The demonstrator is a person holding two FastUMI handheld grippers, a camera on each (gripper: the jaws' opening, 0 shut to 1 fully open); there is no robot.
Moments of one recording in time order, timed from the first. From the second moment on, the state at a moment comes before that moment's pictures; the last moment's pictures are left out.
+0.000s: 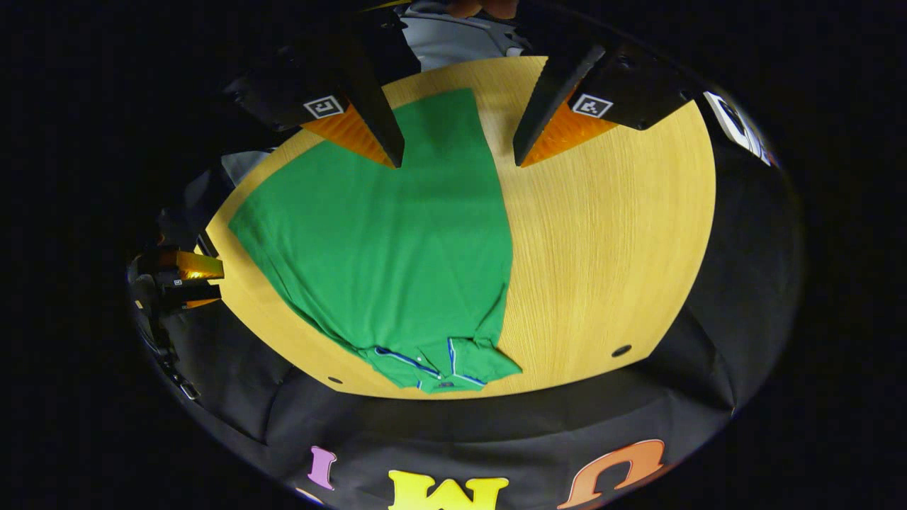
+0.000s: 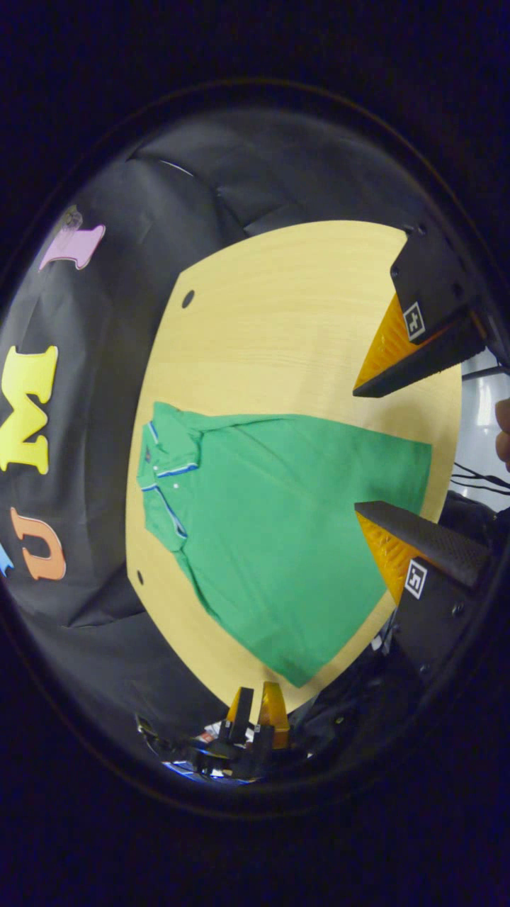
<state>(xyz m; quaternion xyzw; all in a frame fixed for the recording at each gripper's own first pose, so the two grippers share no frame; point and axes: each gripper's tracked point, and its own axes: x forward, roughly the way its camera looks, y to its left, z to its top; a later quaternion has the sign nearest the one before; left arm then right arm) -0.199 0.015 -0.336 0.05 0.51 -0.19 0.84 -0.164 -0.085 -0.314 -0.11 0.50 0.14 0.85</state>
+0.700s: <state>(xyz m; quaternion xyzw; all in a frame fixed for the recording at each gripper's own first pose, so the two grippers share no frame) -0.227 0.016 -0.380 0.08 0.55 -0.19 0.81 -0.192 -0.079 -0.374 -0.15 0.56 0.15 0.80</state>
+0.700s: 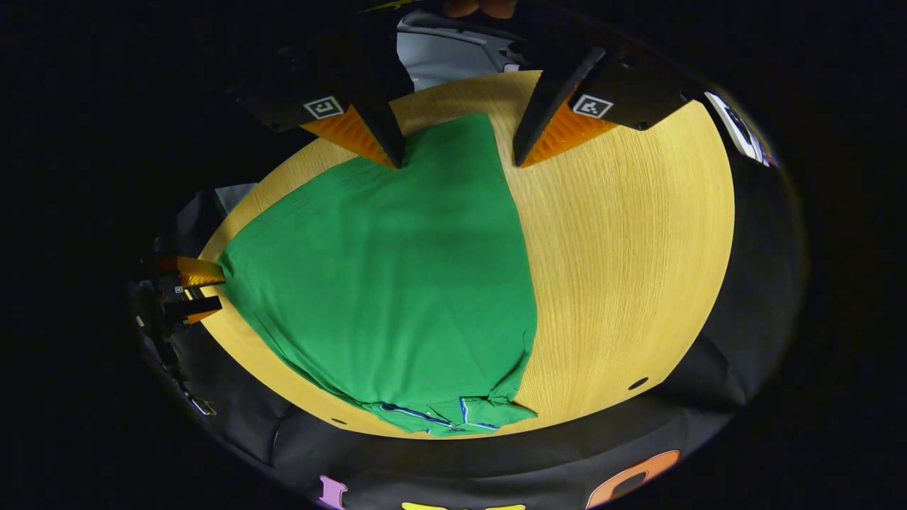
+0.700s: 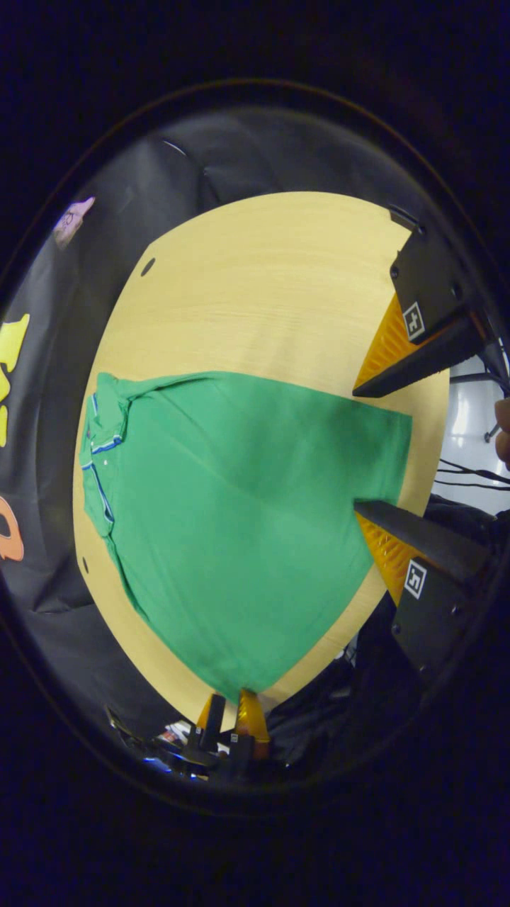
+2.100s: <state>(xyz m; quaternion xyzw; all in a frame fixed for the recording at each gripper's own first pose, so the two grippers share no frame) -0.176 -0.021 -0.331 -0.02 0.52 -0.25 0.81 -0.137 -0.061 -0.338 -0.02 0.57 0.16 0.81</state>
